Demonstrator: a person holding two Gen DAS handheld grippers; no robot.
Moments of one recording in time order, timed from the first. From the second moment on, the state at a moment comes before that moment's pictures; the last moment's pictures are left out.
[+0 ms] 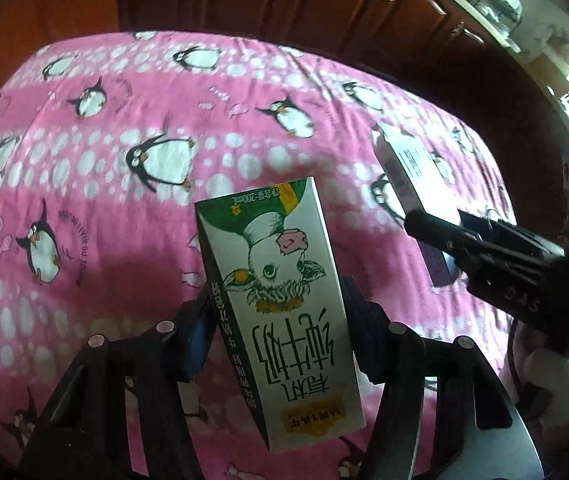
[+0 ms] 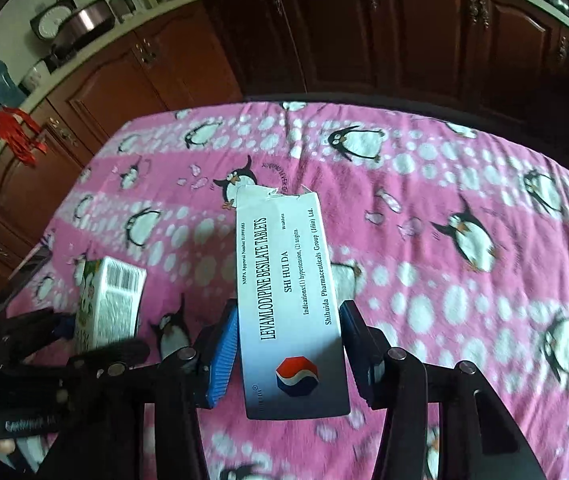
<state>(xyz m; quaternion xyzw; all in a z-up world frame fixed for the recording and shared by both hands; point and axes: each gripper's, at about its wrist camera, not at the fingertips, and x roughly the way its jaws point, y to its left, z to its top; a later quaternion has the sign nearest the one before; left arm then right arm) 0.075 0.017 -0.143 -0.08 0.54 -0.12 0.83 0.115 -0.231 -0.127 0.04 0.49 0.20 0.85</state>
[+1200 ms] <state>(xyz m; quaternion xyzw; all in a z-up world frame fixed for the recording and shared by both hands) 0.049 -0.159 -0.090 0.02 0.49 -0.25 0.83 -0.009 -0.426 -0.082 0.17 0.43 0.06 0.88</state>
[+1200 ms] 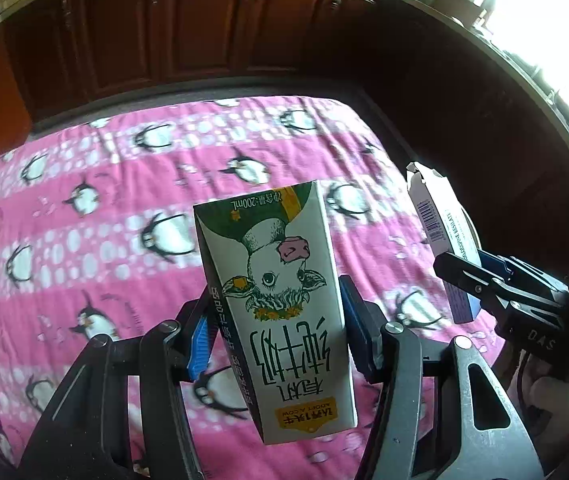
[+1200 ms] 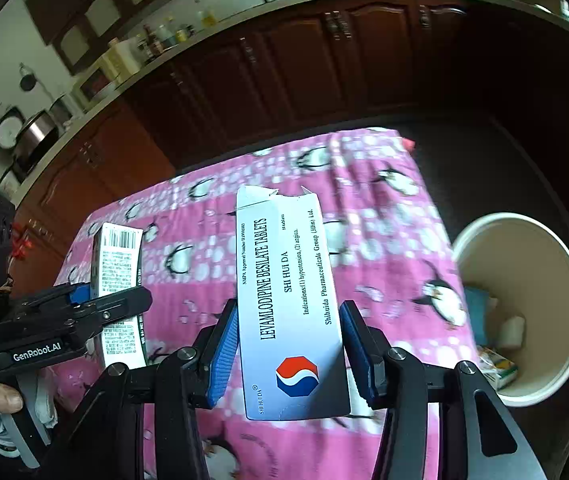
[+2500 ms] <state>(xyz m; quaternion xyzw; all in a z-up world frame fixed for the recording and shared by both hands) 0.060 -0.381 -0.119 0.08 0.52 -0.38 0.76 -0.058 -0.622 -0.168 0.31 0.47 -0.12 0.82</state>
